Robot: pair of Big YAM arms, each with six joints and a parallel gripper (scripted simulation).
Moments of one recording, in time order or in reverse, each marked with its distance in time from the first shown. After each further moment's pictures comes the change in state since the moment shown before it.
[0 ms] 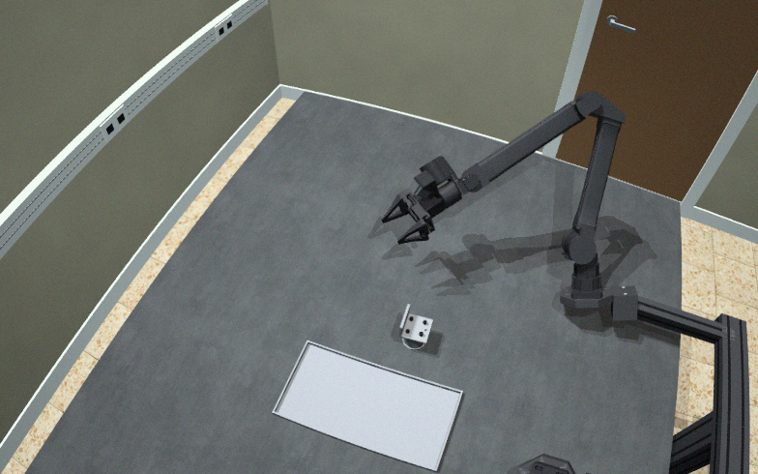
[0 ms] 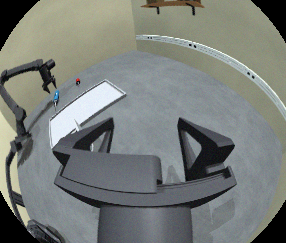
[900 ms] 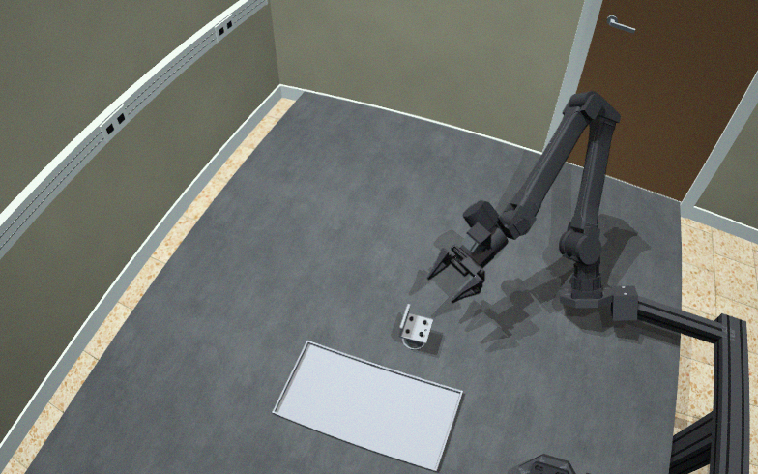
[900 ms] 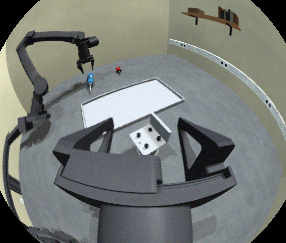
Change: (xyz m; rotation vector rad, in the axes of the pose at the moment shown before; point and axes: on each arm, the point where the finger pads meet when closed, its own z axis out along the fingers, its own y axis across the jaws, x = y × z) left arm 0.000 0.000 0.000 0.000 0.000 0.000; right arm 0.011 0.212 -0.013 -0.170 -0.022 -0.134
